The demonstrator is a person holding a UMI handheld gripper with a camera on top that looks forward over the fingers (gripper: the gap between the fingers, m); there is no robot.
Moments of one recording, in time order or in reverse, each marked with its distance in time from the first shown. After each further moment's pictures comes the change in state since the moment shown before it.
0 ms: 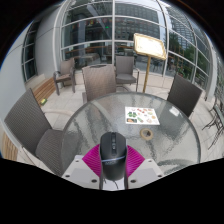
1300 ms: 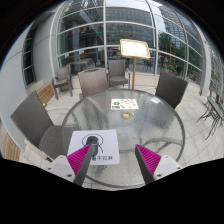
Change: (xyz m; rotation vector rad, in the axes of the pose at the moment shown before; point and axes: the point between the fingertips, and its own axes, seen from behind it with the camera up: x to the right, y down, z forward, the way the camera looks) arm 0.066 0.106 -0.173 0.043 0.022 0.064
